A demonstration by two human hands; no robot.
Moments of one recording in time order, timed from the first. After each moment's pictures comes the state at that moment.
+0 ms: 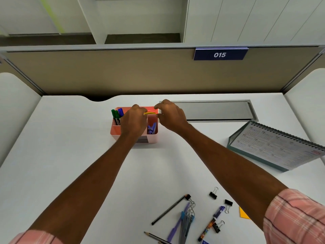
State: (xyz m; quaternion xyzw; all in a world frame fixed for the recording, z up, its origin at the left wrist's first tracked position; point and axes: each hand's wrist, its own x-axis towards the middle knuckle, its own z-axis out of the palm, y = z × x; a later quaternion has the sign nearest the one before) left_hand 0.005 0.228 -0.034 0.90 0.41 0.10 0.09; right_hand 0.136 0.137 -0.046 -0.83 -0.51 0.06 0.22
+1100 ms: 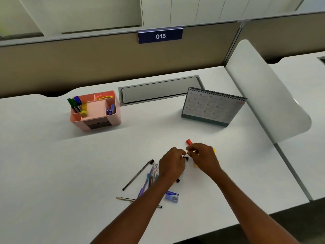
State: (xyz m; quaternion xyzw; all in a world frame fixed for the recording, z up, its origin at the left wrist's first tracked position) left_hand -0.019 -0.114 -0.113 0.91 0.24 -0.02 0.34; right_hand 0.082 -0.241 -0.118 -0.90 -0.22 0.18 0.33
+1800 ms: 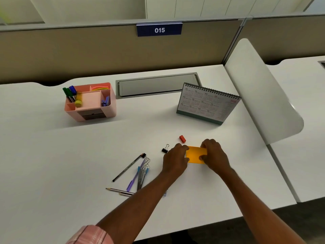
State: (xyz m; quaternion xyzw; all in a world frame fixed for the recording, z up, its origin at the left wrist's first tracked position) left_hand 0.000 -0.162 -0.117 0.92 0.20 -0.01 0.34; right_hand 0.120 -0.313 -0.127 -0.94 -0.24 0.19 0.13
